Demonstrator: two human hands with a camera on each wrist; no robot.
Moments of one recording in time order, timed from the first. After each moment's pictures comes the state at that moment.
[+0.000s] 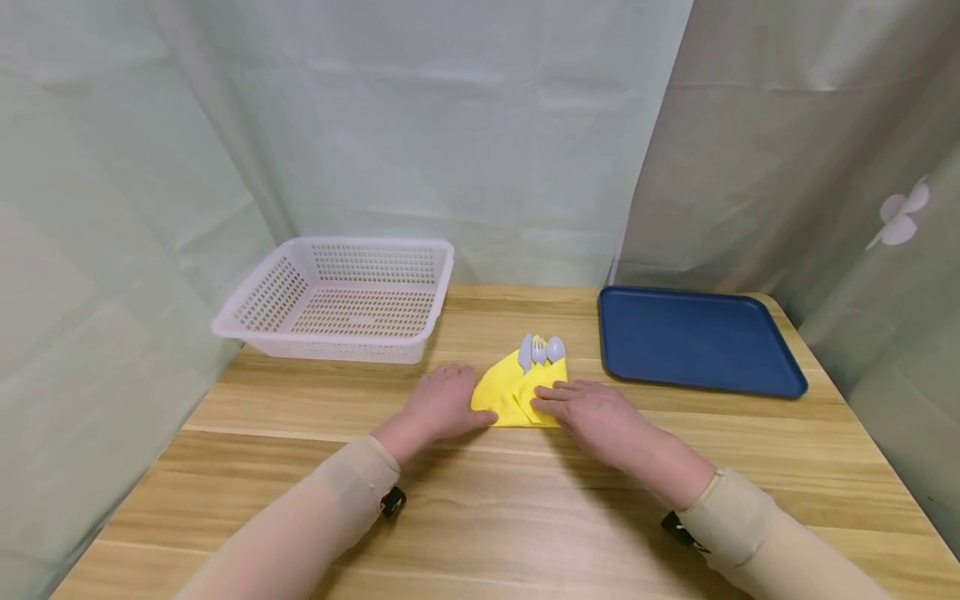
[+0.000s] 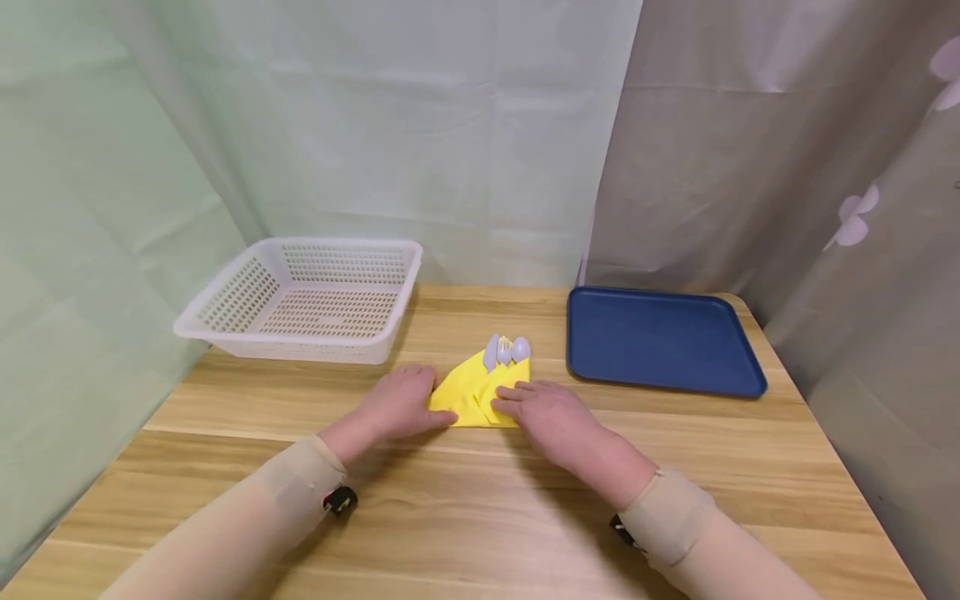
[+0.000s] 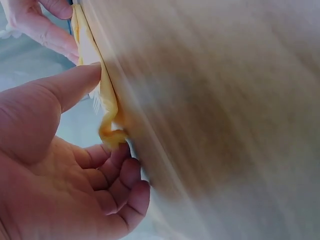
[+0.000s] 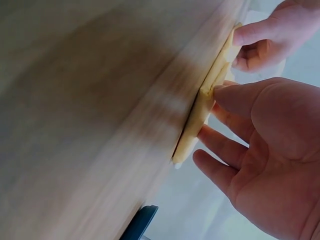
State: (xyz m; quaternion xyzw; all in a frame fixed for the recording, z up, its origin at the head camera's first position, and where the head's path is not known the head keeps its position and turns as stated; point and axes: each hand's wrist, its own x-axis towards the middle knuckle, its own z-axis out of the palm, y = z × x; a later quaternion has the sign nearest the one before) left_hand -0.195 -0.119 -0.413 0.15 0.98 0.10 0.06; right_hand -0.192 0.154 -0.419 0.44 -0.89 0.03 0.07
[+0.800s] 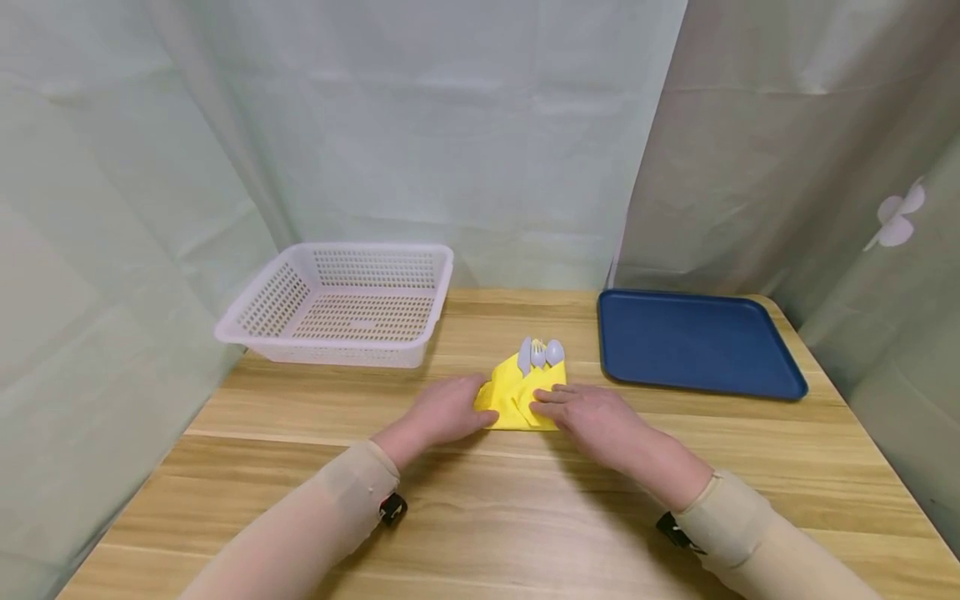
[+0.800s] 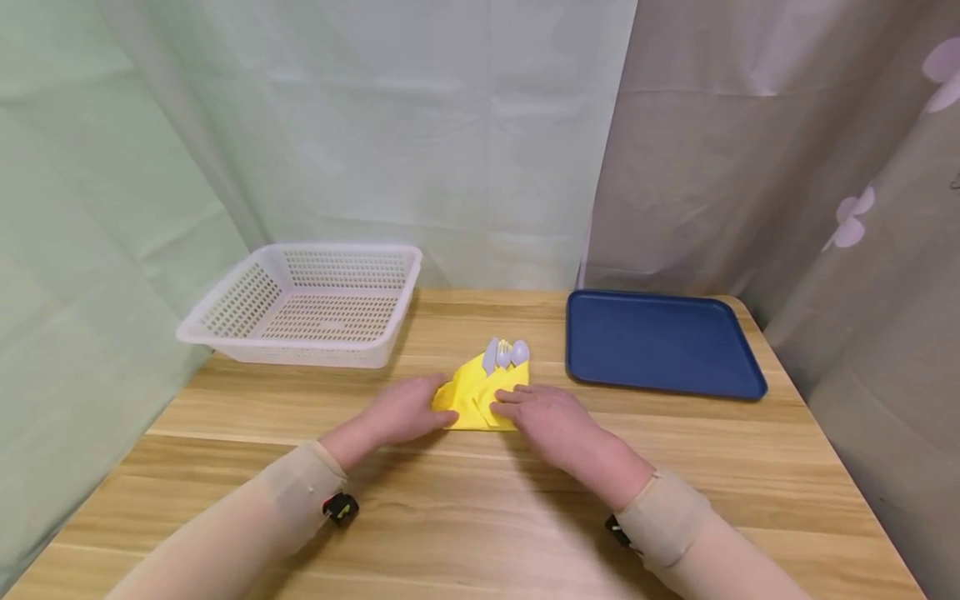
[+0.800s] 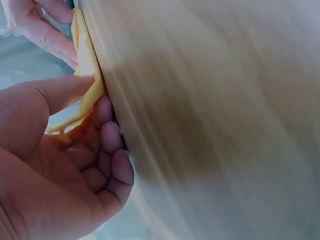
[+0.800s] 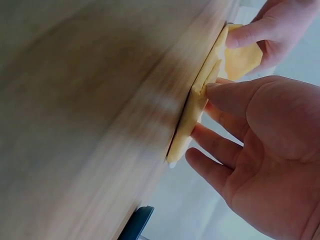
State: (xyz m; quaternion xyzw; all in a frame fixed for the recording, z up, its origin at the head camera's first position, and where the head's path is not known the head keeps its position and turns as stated) left_hand -0.221 -0.127 -0.458 0.19 0.97 0.15 0.04; right_hand -0.192 0.153 -0.417 0.44 -0.90 0.04 0.05
